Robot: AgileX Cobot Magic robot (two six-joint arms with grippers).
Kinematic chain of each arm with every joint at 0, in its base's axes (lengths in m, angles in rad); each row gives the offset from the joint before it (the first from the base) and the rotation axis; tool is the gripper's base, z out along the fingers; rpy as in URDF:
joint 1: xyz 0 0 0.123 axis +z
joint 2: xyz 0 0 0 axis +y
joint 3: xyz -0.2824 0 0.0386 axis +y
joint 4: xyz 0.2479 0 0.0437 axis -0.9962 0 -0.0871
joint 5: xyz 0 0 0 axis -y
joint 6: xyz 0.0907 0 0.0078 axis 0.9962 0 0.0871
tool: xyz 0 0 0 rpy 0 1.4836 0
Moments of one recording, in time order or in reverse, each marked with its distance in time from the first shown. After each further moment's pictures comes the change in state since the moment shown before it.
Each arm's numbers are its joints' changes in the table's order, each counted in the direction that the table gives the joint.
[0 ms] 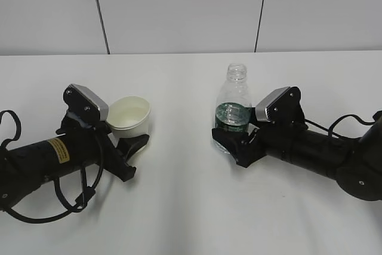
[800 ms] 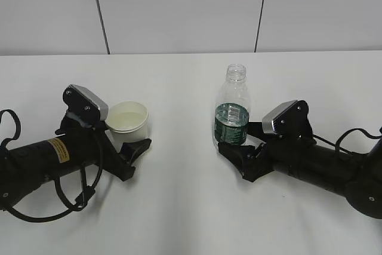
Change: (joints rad) left arm 0.000 0.000 -0.001 0.021 -0.026 0.000; right arm 0.000 0.000 0.090 -0.044 0.018 -0.002
